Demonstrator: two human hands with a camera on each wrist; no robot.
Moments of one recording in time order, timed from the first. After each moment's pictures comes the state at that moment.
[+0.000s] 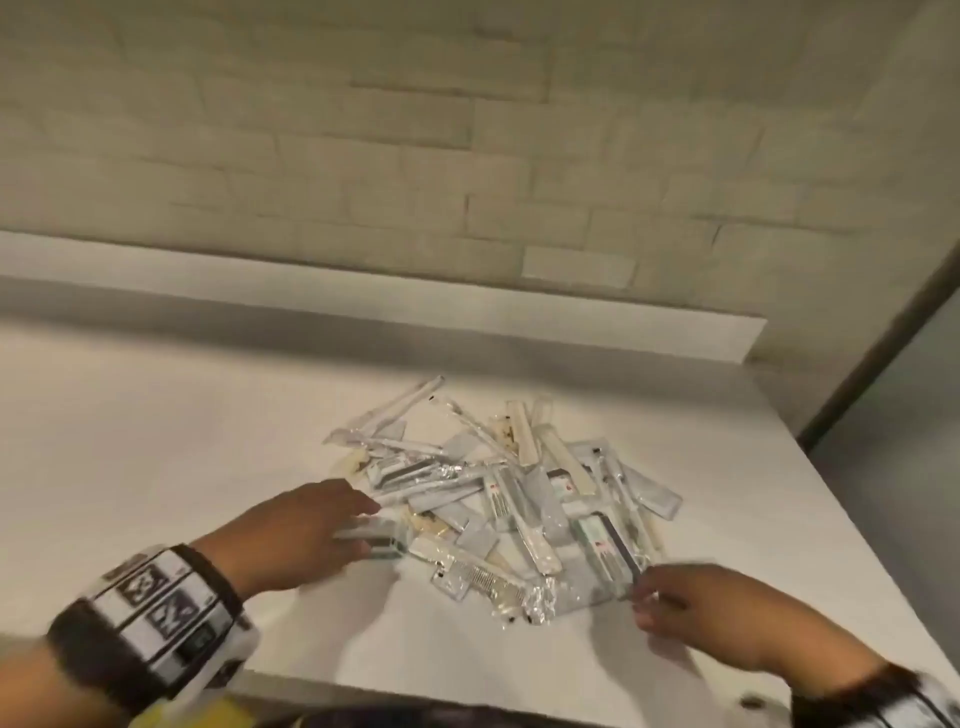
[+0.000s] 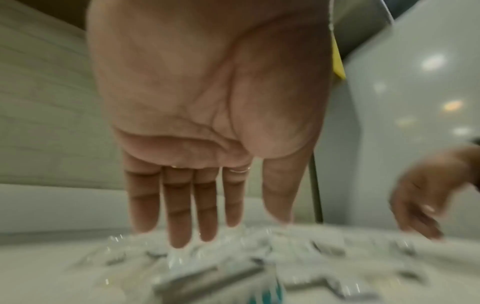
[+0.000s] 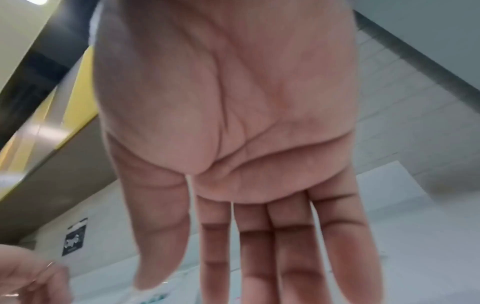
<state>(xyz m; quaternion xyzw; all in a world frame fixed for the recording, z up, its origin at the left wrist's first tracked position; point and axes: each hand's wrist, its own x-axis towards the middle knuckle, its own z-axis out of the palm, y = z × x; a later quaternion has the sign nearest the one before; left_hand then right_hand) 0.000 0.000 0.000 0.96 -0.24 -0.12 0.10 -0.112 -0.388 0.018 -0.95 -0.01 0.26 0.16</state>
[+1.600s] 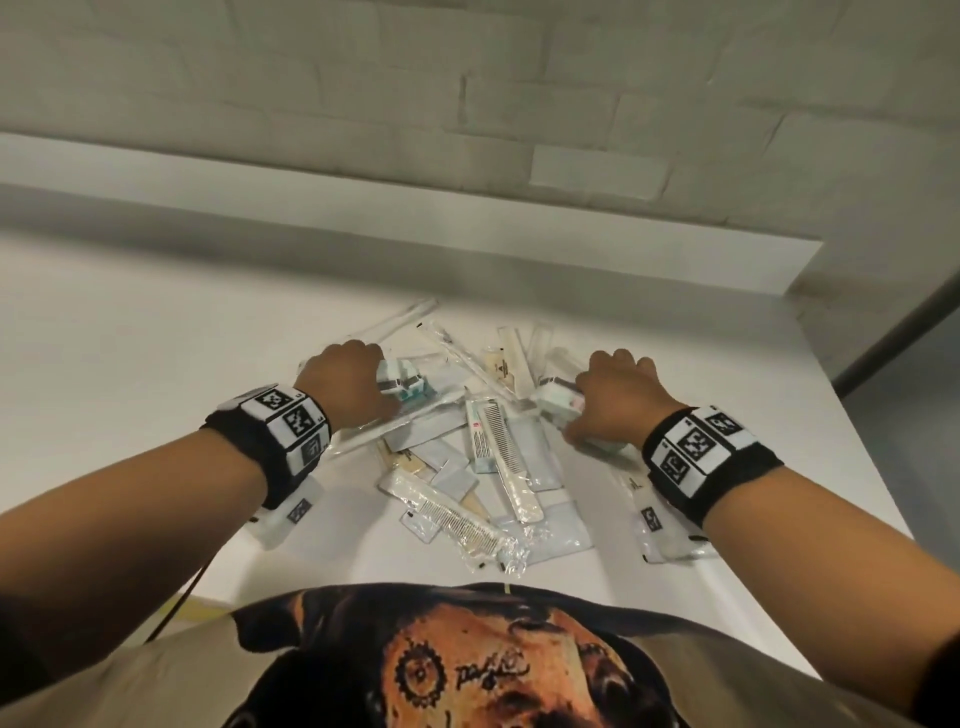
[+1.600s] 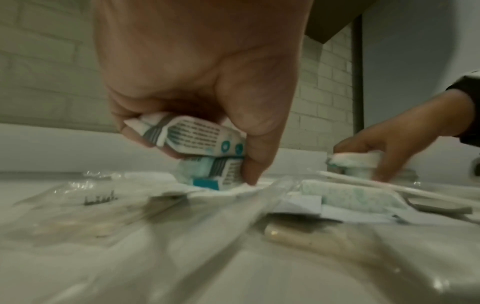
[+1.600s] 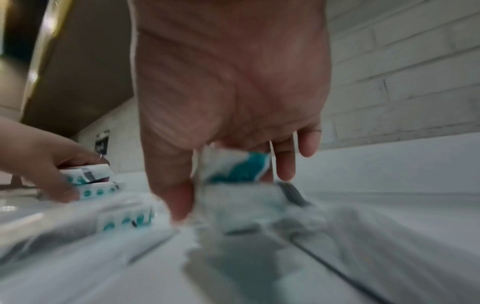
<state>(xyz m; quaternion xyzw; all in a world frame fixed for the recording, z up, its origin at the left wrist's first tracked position) 0.097 -0.078 -0.026 0.99 -0.08 -0.06 0.04 0.051 -0.380 -0.009 -0.99 -0.03 0.11 -0.08</state>
